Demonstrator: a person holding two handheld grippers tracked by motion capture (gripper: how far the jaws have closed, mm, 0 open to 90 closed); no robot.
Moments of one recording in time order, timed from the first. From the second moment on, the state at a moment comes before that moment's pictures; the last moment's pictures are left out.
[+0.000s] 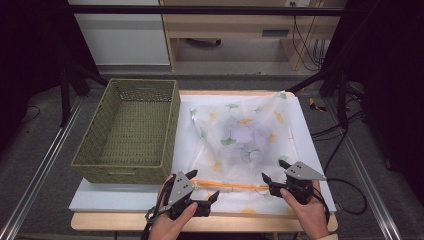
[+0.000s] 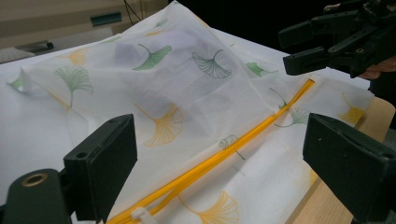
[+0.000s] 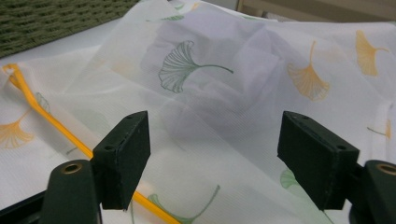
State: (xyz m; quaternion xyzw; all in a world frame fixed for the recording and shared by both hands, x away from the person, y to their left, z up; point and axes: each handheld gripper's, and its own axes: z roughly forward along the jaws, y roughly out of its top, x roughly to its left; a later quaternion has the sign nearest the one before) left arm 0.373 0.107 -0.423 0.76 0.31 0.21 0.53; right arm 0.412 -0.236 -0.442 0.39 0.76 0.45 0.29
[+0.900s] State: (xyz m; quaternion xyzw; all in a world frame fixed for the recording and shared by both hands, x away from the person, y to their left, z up) left arm 0.343 0.154 -0.441 0.77 0.37 0.23 0.47; right arm 0.408 -0.215 -0.439 0.36 0.76 0.45 0.30
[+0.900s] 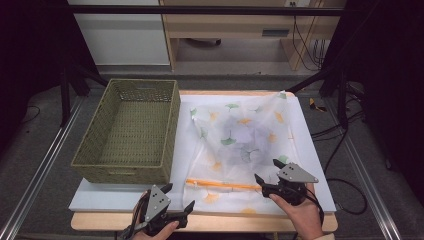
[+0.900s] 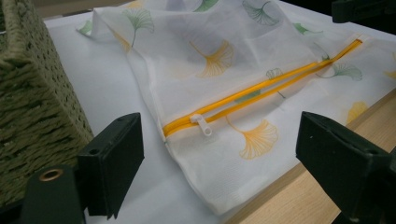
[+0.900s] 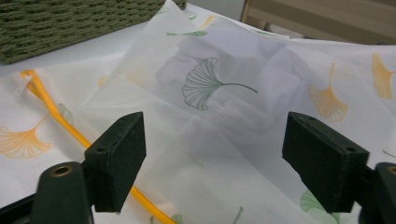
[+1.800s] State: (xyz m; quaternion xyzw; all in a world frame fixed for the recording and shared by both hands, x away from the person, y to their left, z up) left arm 0.368 0.143 -0.461 0.77 0.41 0.23 0.44; right arm 0.396 -0.182 -0.435 0.30 0.80 0.46 0.24
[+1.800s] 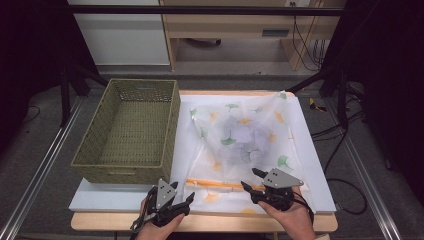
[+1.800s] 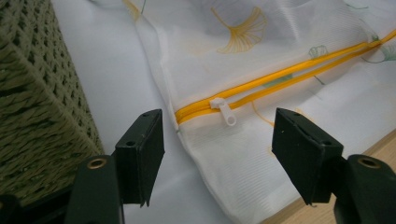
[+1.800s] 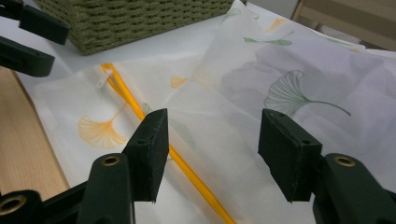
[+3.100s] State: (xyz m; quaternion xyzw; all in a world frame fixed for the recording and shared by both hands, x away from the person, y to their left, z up) left arm 0.390 0.142 -0.485 0.79 0.41 0.22 0.41; right arm 0.393 -0.114 -0.441 0.27 0.82 0.46 0.20
